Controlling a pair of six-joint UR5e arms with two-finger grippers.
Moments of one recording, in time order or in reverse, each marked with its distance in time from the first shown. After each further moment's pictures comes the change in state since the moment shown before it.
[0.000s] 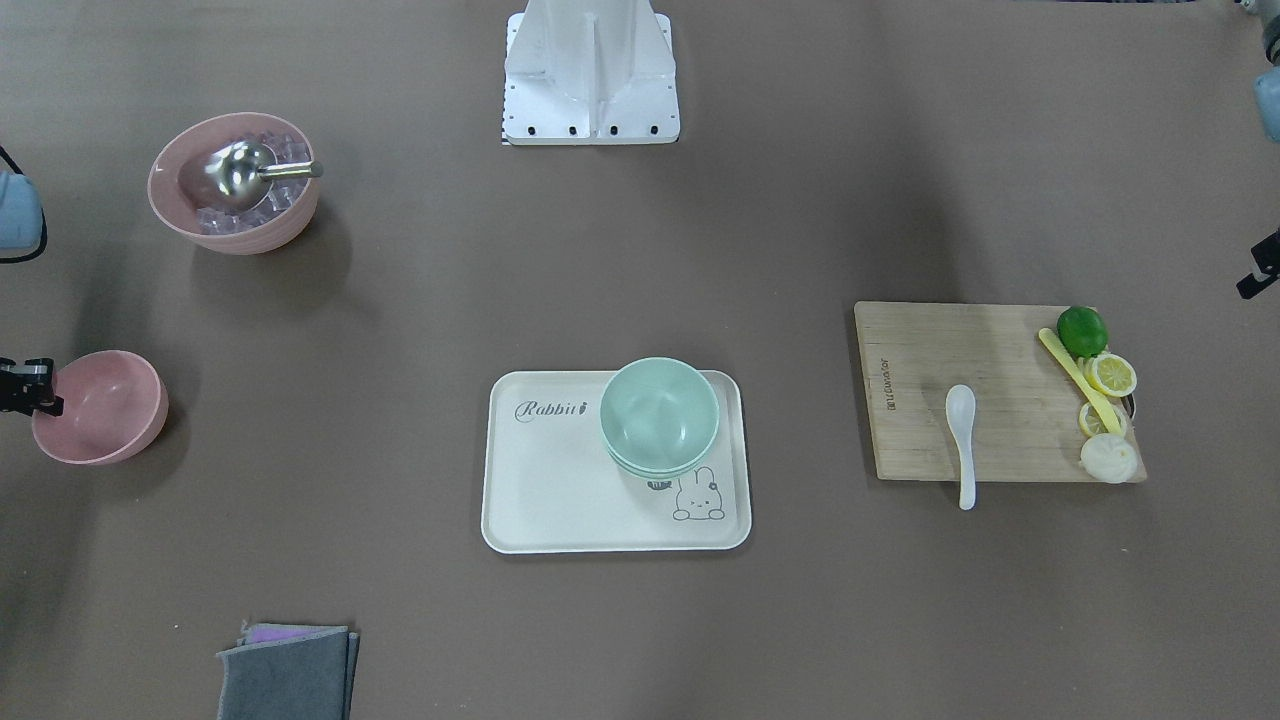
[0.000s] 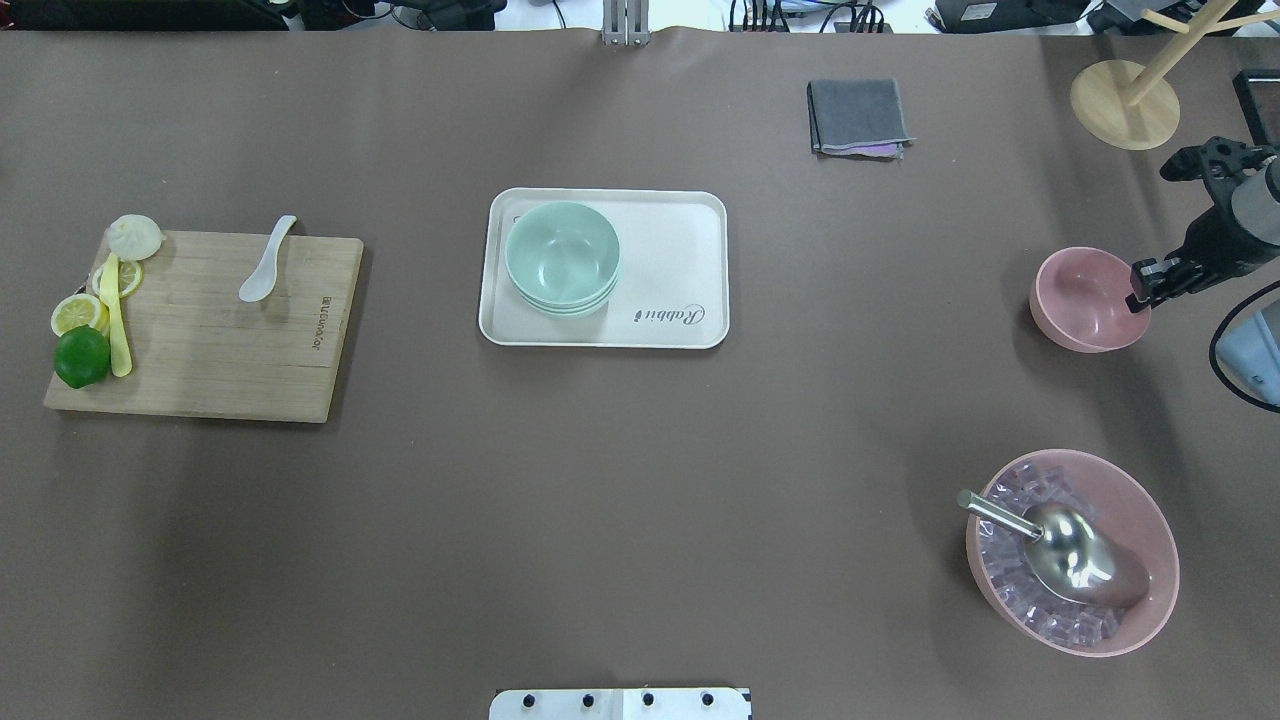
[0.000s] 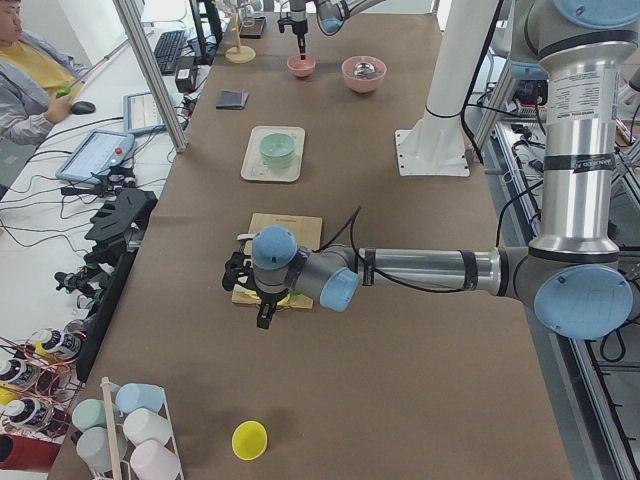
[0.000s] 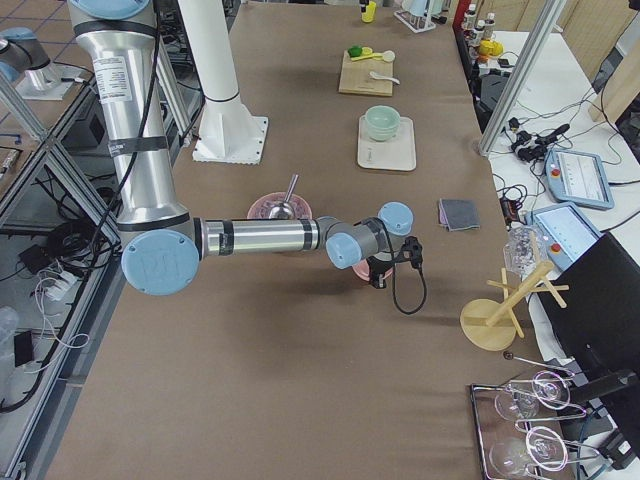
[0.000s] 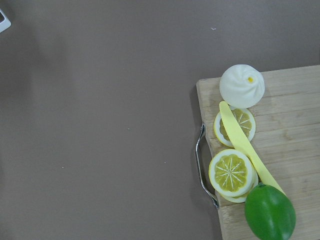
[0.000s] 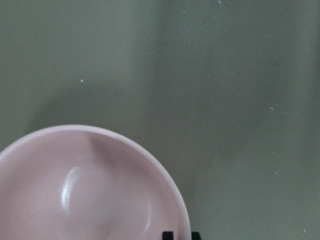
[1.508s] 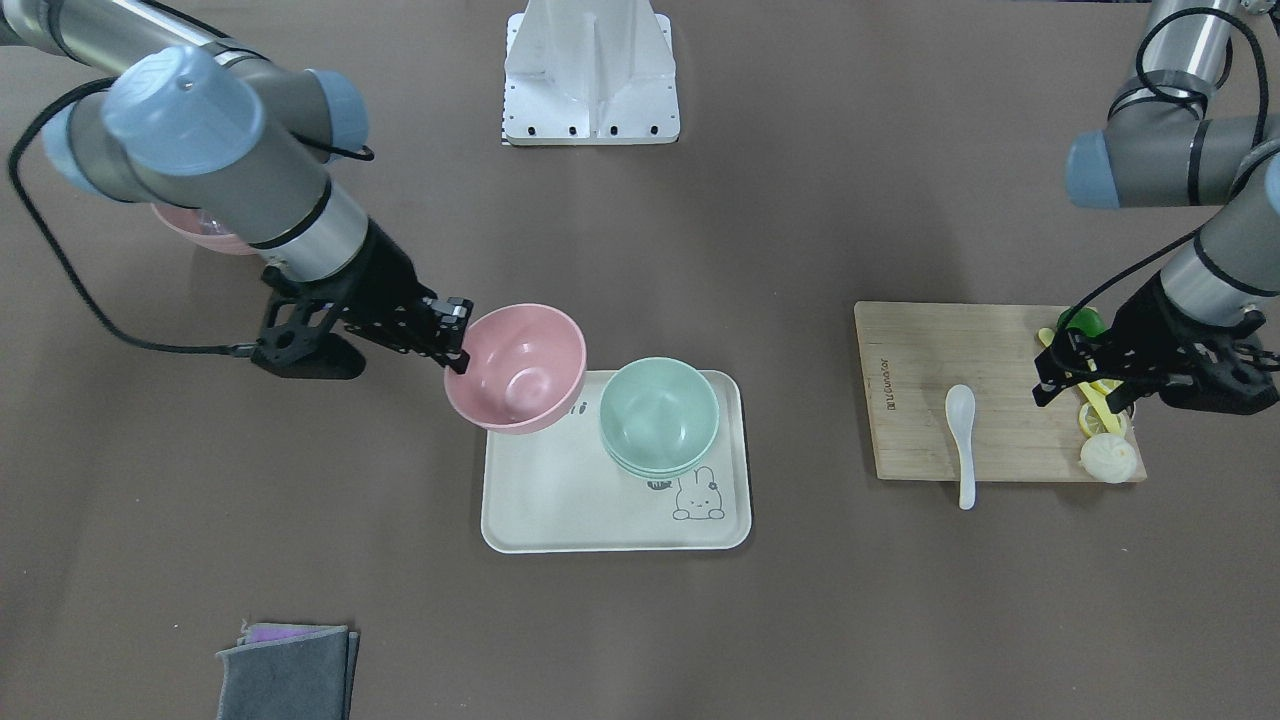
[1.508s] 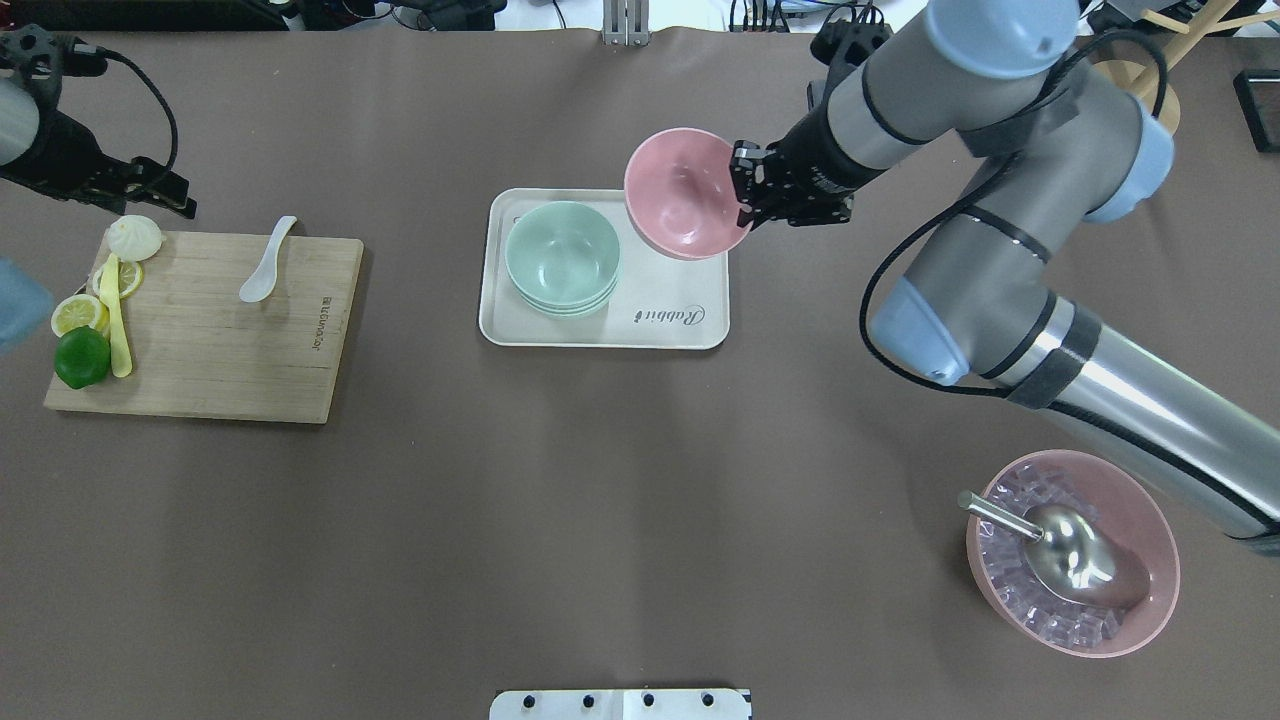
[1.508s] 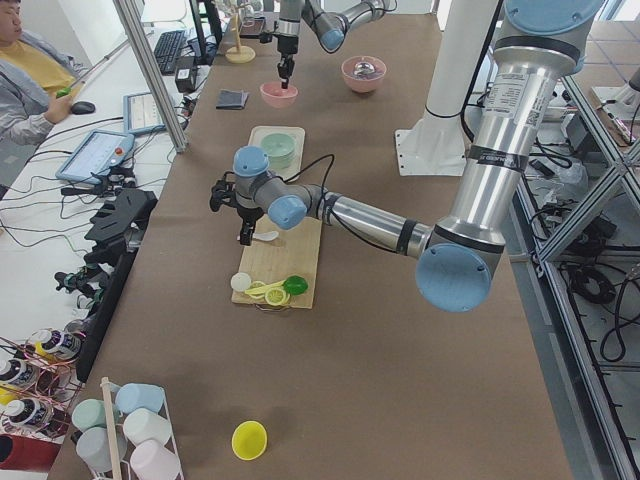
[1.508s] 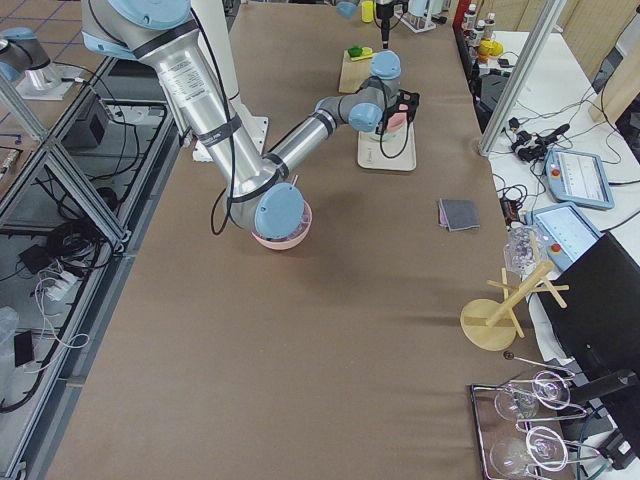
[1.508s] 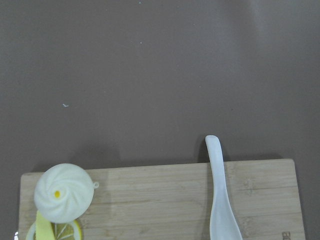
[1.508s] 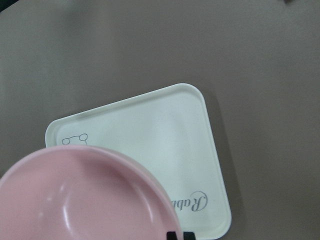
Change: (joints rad) left arm 0.336 -0.335 0.056 0.007 0.229 -0.452; right arm -0.343 0.509 0.192 -0.018 -0.178 1.012
